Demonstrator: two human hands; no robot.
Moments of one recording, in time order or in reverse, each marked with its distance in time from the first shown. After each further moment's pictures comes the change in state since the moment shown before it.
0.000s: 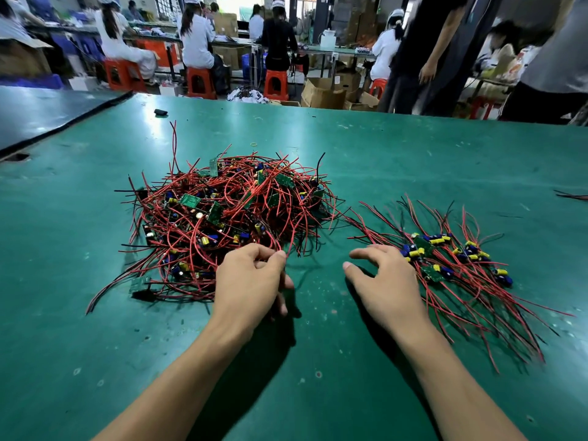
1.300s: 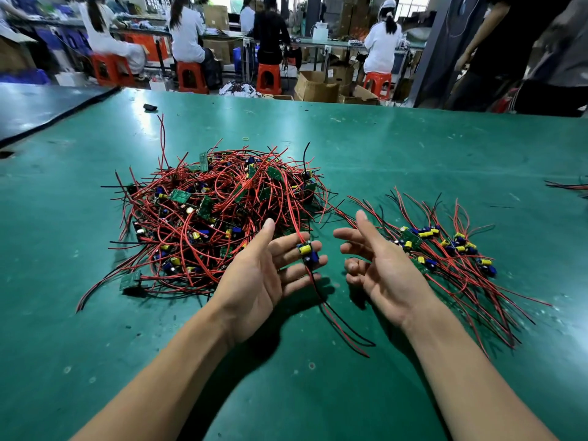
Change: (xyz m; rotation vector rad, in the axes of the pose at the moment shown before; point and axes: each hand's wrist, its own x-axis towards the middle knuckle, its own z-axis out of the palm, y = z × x) left_hand 0.001 0.009 0.013 -0.674 -0.473 -0.311; right_hand 0.009 -0.014 -0.009 1.023 -0.285 0.419
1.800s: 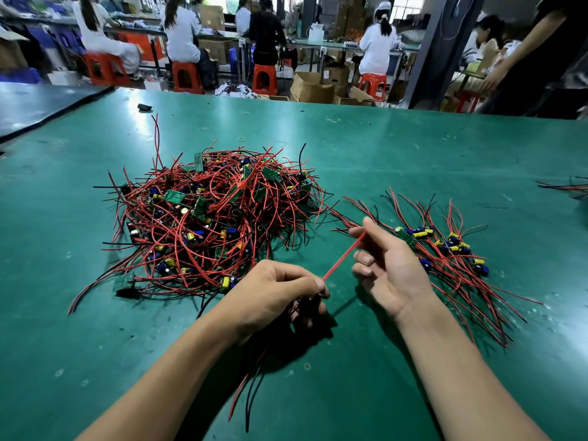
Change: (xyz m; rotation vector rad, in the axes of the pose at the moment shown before) left_hand -0.004 -0.011 -0.009 0.608 -0.162 0.035; right_hand 0.004 -0.007 -0.006 0.333 0.109 0.039
